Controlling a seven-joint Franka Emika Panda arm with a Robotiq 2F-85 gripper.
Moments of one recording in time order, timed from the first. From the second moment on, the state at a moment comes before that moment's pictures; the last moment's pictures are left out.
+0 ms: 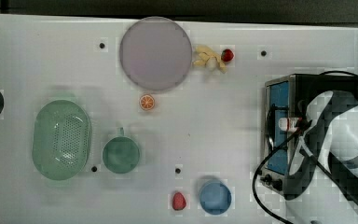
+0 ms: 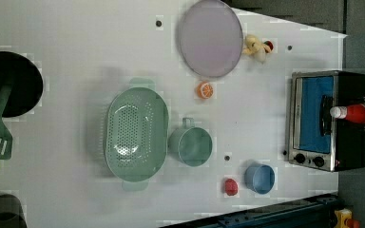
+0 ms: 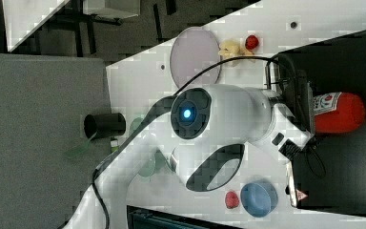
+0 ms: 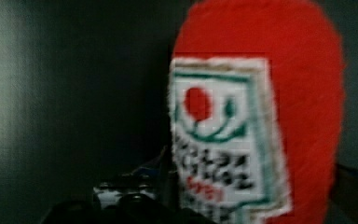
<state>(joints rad) -0.14 0.48 -0.59 -1.78 0.18 0.59 0.04</state>
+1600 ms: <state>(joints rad) -0.02 0.23 -0.59 -1.63 0.13 0.24 -0.04</state>
